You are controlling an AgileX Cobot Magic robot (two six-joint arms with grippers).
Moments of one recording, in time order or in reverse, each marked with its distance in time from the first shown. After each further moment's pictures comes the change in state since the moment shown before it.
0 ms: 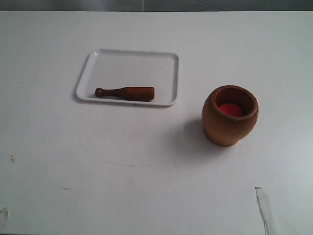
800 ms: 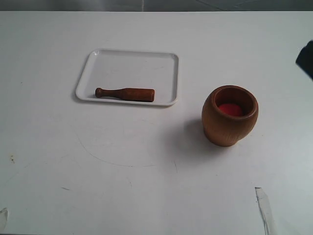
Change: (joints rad) left arm 0.000 0.000 0.000 0.000 0.000 0.000; right arm 0.001 -0.776 0.715 0.191 -0.286 -0.063
